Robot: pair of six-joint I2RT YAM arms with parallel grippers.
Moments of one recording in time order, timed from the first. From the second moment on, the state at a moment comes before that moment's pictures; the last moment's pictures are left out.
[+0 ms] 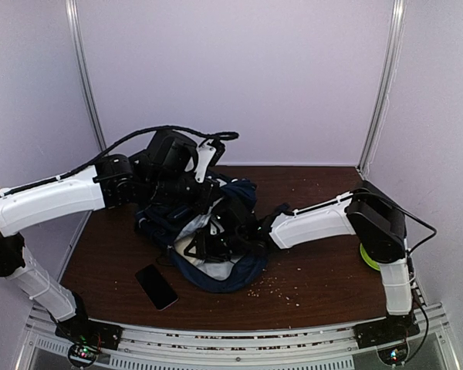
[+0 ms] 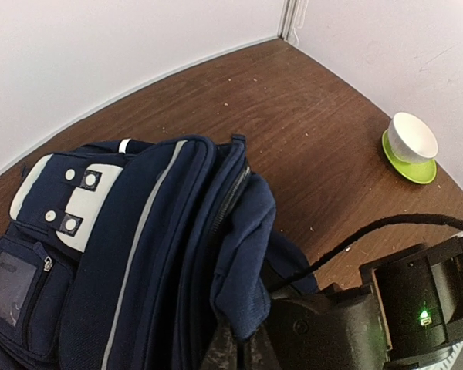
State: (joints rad) left arm -1.01 1.49 1.40 -0.50 -0.17 -0.26; right arm 1.04 2.13 1.41 0.11 -0.30 0.93
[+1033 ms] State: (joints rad) left arm -1.01 1.49 1.35 -0.42 -0.18 -0.28; right arm 1.04 1.90 1.18 0.19 -0.22 0.95
